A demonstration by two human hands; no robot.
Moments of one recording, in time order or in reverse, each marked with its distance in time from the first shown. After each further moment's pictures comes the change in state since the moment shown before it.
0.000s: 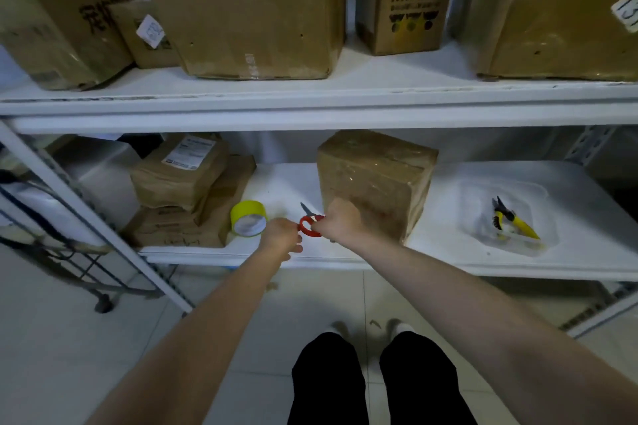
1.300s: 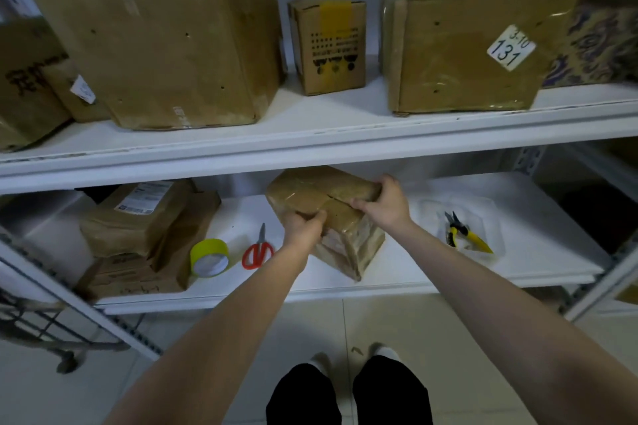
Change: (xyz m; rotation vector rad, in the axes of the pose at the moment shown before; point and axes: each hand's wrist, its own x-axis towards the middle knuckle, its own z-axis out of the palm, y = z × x) left_hand -0.038 0.091 0.091 -0.213 -0.042 0.230; right_hand 0.021 0.118 -0.122 0.432 0.401 0.047
